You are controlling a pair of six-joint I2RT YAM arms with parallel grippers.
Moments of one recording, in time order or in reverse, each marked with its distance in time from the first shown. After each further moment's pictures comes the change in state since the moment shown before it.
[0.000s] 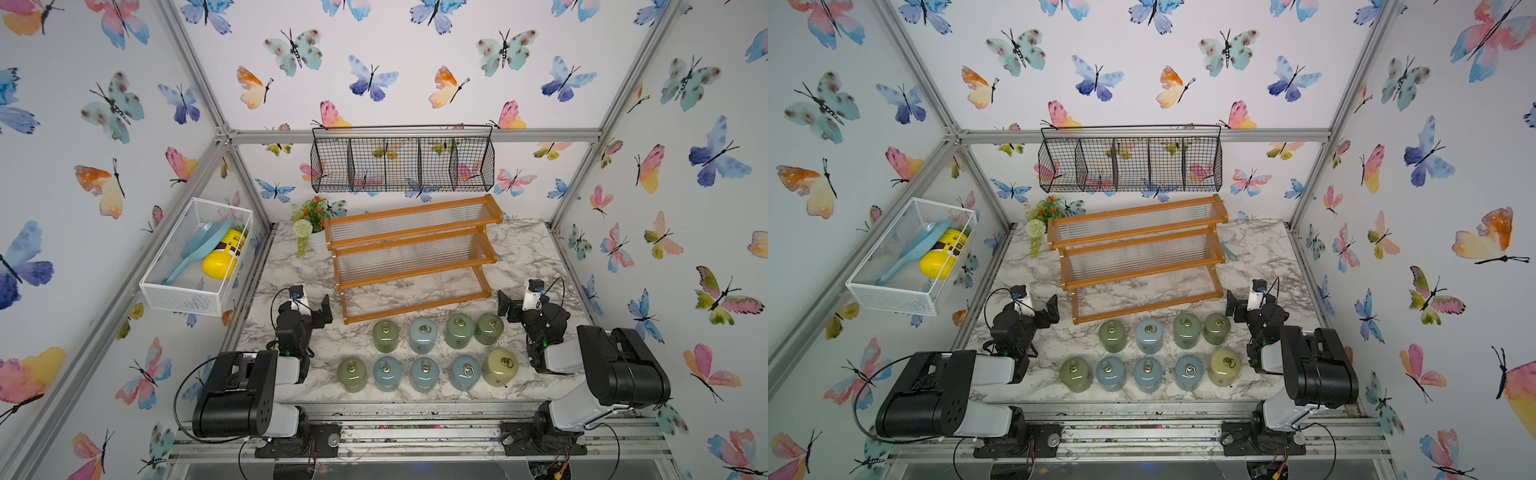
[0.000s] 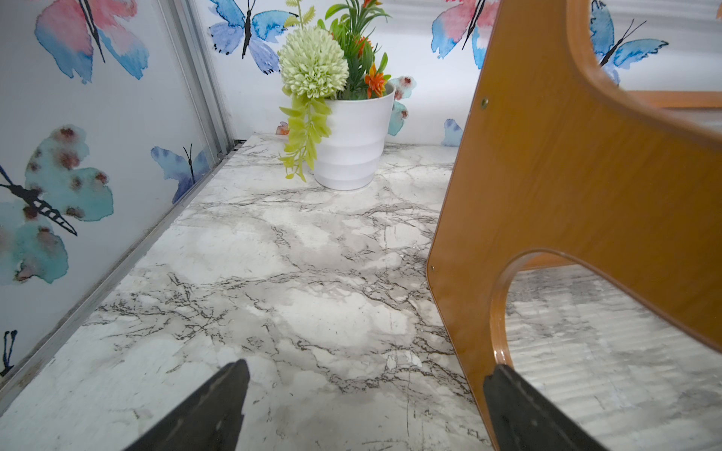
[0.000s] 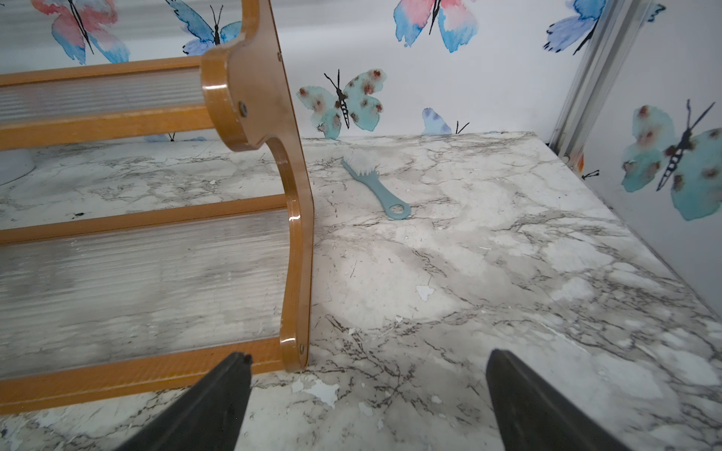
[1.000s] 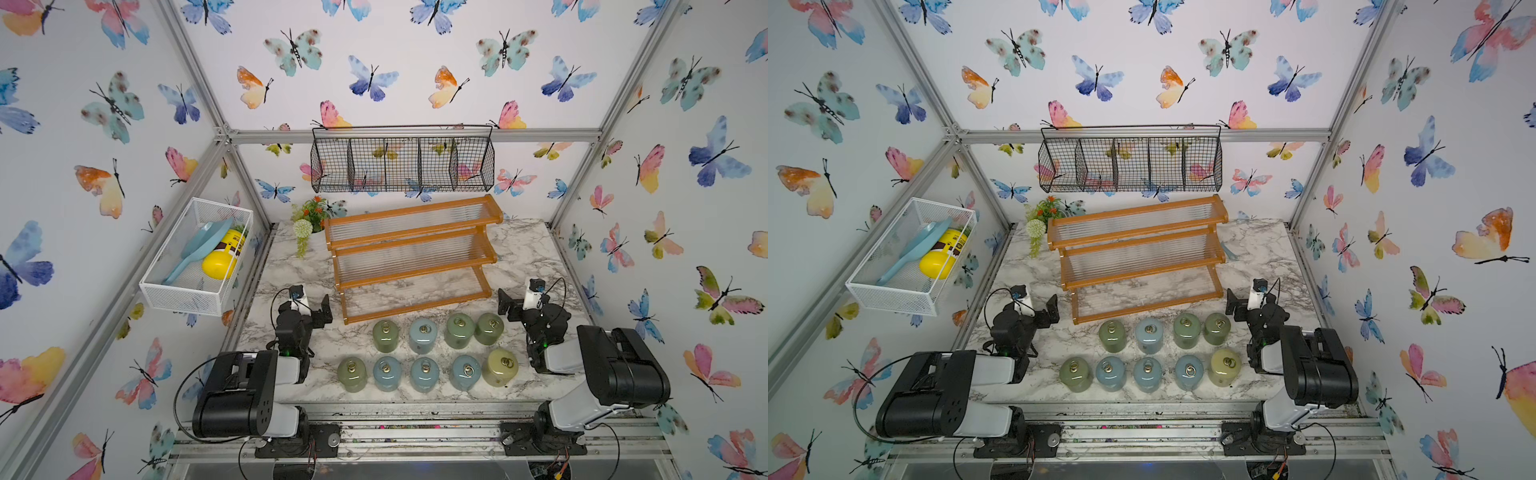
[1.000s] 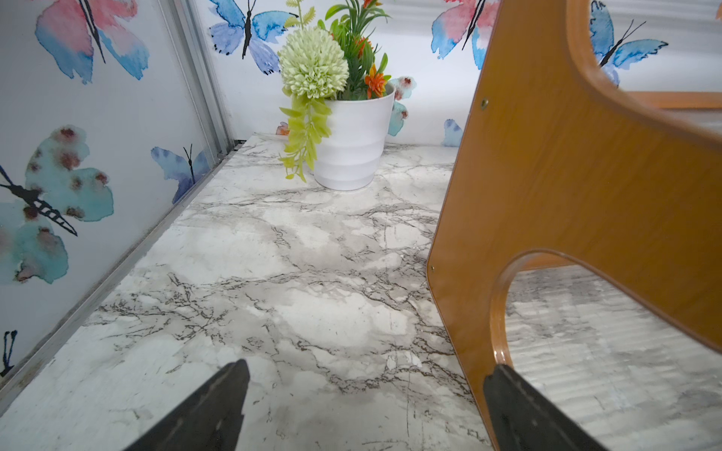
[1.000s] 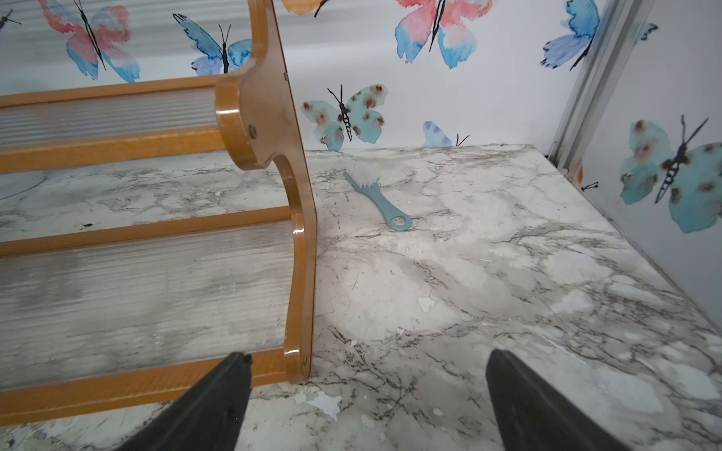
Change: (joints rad) left arm 0.000 0.000 0.000 0.001 0.001 0.000; right arm -0.003 0.000 0.000 0.014 0.000 0.002
